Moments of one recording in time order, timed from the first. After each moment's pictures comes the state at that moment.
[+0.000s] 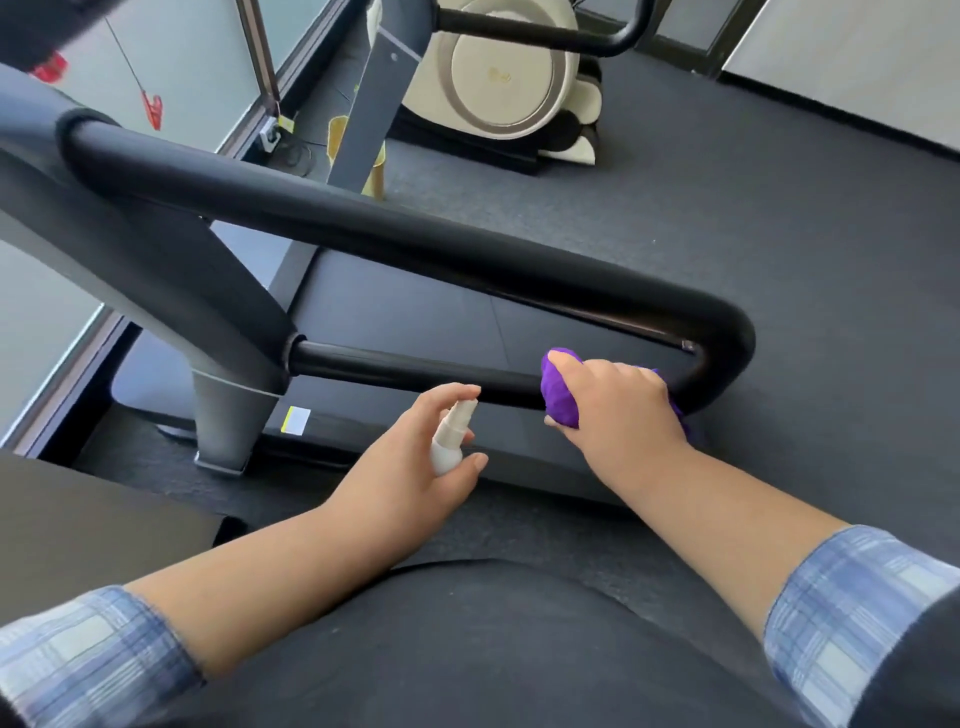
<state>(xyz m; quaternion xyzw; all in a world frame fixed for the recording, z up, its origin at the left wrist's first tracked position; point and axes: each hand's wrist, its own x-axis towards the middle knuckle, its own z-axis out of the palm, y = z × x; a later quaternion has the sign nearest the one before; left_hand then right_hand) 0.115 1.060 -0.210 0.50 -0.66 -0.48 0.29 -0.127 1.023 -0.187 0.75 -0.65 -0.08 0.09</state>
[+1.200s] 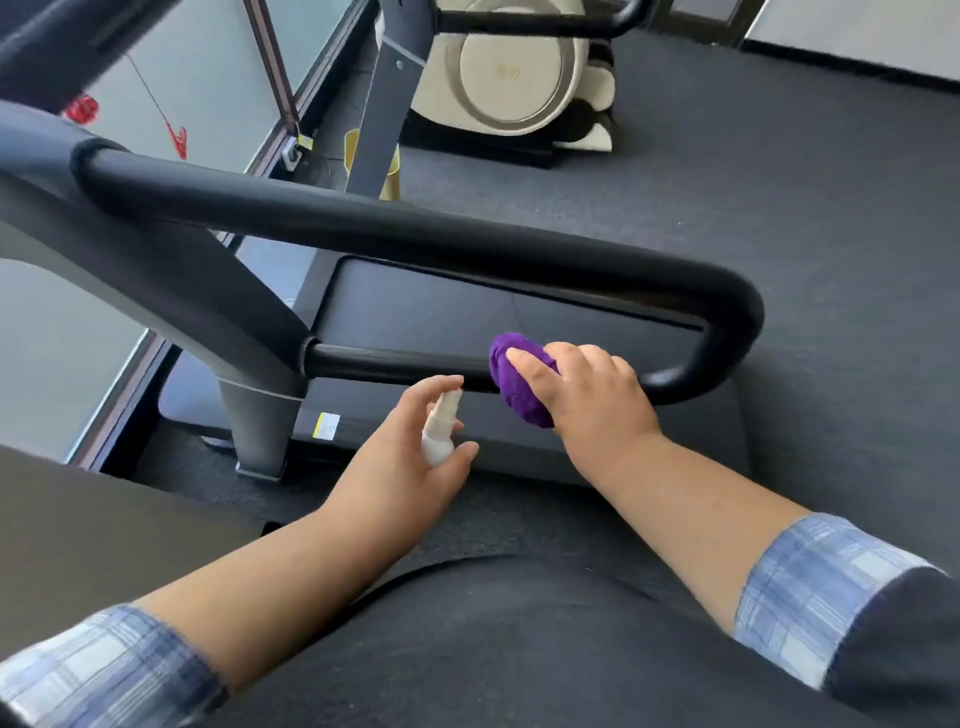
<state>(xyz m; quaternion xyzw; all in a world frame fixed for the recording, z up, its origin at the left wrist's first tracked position) 0.120 1.066 -0.215 0.56 -0.65 -0.42 0.30 -0.111 1.027 -0.211 0.79 -0.60 -0.06 0.07</state>
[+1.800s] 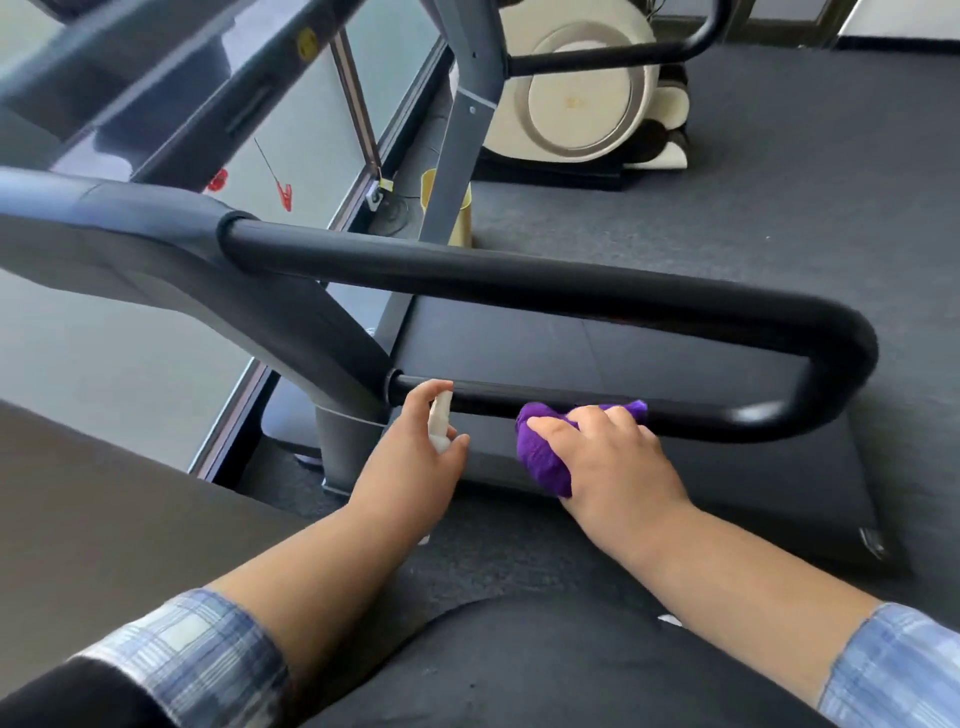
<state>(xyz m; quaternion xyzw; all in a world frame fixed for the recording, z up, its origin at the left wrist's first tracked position) 0.165 1.026 -0.227 0.70 -0.60 -0.32 0.23 -0.053 1.046 -0.213 0.79 -0.60 0.03 -0.06</state>
